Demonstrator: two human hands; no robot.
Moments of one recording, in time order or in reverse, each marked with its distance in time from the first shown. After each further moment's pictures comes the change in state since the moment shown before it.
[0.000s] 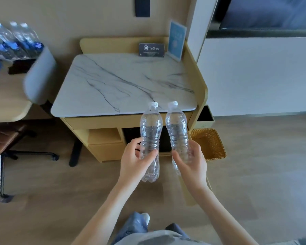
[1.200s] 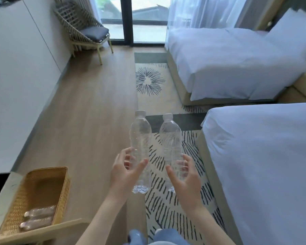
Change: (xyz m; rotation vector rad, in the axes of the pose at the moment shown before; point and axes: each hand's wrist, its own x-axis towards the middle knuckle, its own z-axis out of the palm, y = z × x) left_hand -0.273 0.099 0.354 0.104 -1.462 0.497; right_hand -0.320 0.120 -0.279 -0.086 1.428 0.629
